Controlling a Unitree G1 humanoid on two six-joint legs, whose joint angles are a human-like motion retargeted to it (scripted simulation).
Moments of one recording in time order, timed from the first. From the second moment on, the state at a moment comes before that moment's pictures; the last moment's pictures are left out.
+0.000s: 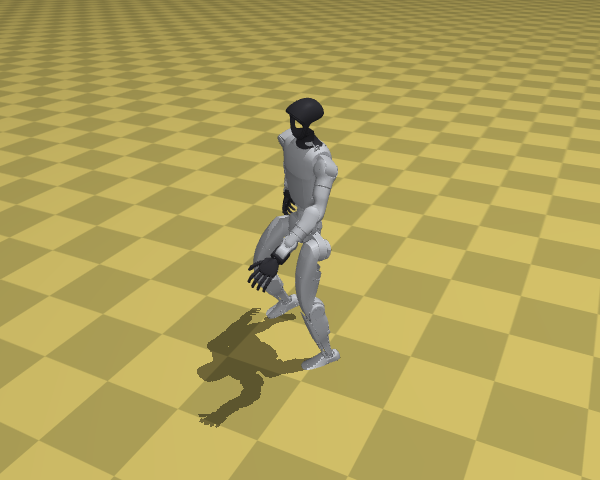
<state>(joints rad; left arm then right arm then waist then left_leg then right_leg) -0.64 0.49 -0.65 1.08 0.16 0.06 0.28 0.32 -0.33 0.43 1.22 -0.06 0.12 -0.13 0.03 -0.10 0.21 0.00 0.02 -0.12 0.35 -0.29 -0.15 -0.20 -0.35 -0.12 0.82 -0.03 0.13</state>
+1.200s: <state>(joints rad) 0.22 0.34 -0.02 1.09 0.08 0.07 -0.06 -0.57 -0.51 0.45 1.13 -0.15 0.10 -0.06 0.22 0.03 0.42 0.08 -0.29 -0.12 0.19 -0.21 -0.06 -0.31 0.03 -0.51 0.12 0.10 0.26</state>
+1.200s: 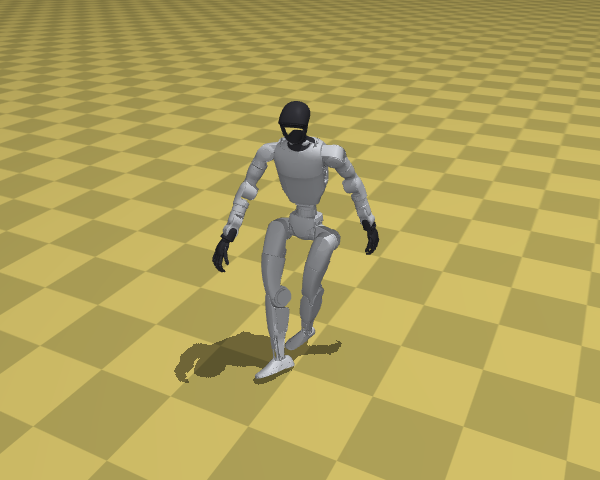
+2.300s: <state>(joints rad) 0.65 1.46 0.98 -0.32 0.10 -0.29 0.14 0.60 -1.38 -0.89 -0.36 -0.41 -0.18 -0.10 0.24 0.03 0.03 0.09 0.18 0.45 0.01 -0.09 -0.24 0.07 -0.15 -0.39 0.14 -0.07 0.26</state>
